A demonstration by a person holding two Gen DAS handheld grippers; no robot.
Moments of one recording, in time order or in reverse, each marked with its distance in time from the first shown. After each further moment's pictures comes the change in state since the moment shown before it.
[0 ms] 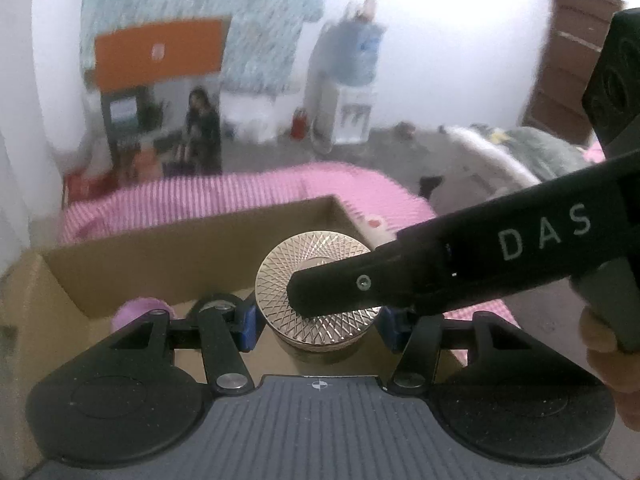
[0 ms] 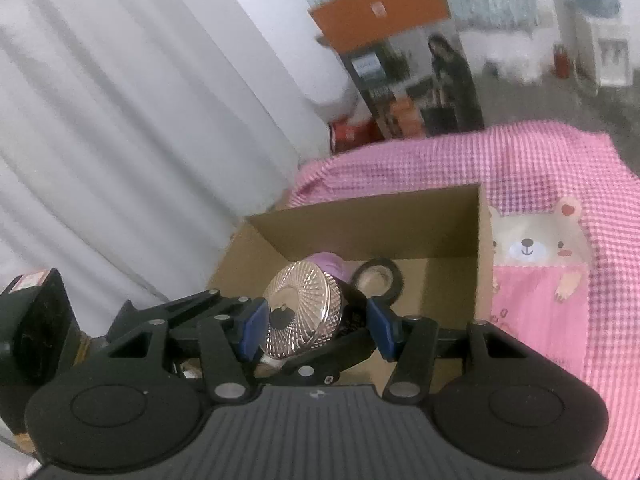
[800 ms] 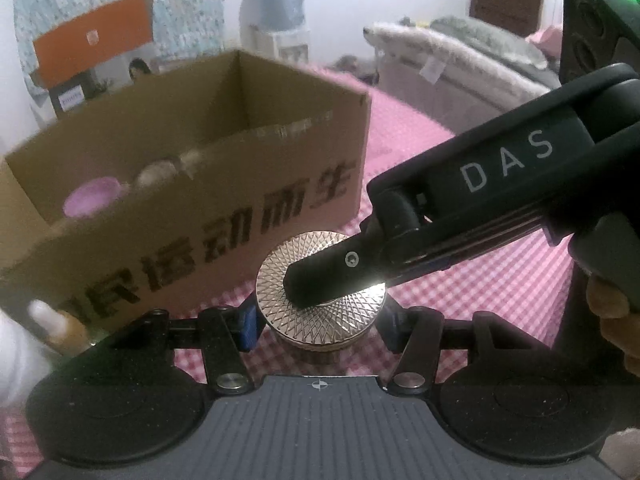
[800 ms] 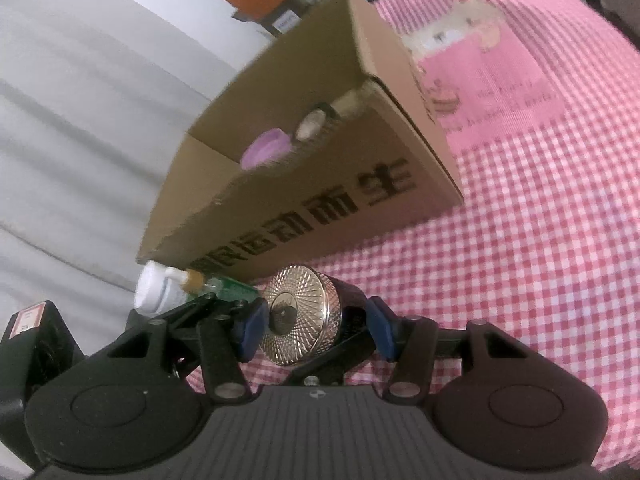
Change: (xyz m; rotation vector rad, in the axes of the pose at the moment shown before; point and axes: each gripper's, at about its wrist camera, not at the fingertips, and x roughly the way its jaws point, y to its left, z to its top) left arm -0.025 -0.034 -0.136 0.263 0.082 -0.054; right arm -0.004 -0.021 -0.185 0.311 -0.015 0.006
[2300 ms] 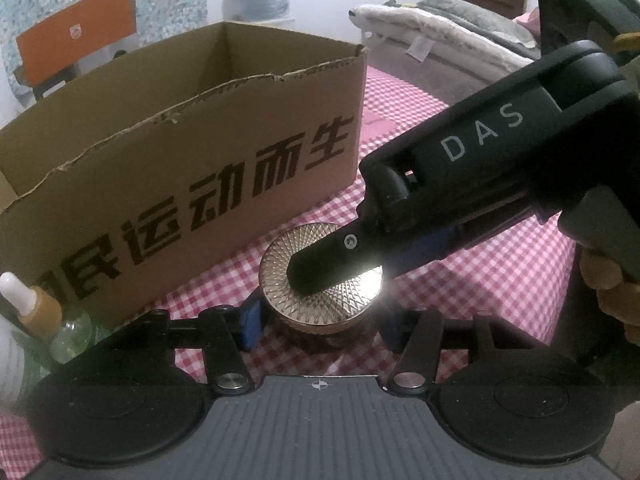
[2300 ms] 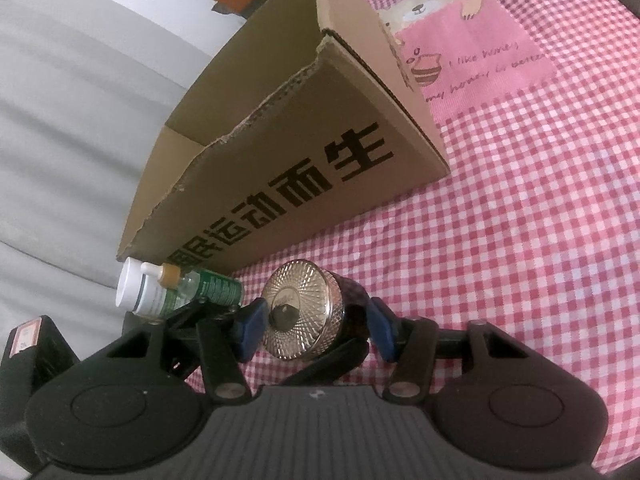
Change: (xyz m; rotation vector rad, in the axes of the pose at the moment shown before) left arm 0.022 0.010 -0.017 0.041 0.054 -0.040; right arm 0.015 -0.026 -0.004 0.068 0.042 -0.010
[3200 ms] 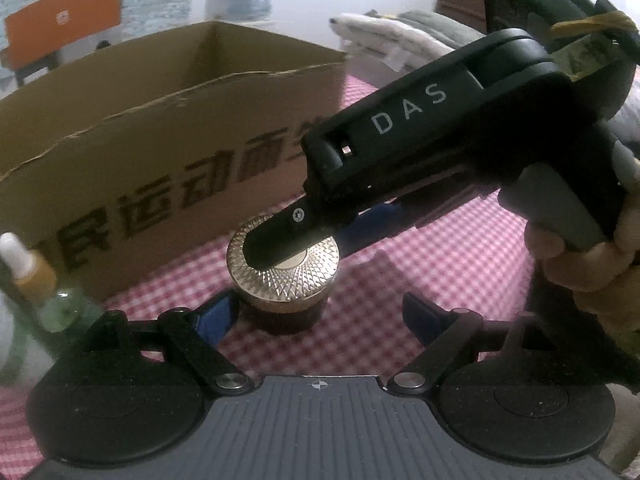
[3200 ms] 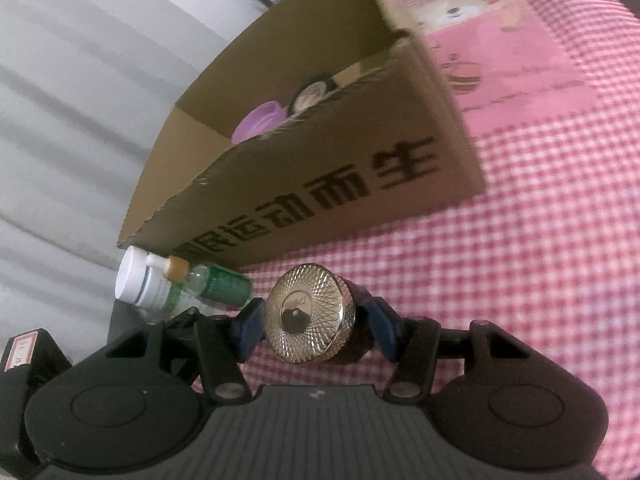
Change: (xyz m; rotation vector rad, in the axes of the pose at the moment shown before) left arm -0.022 0.012 -0.020 -0.030 -0.023 -0.126; right arm 0.018 0.026 0.009 -0.074 0.042 -0.028
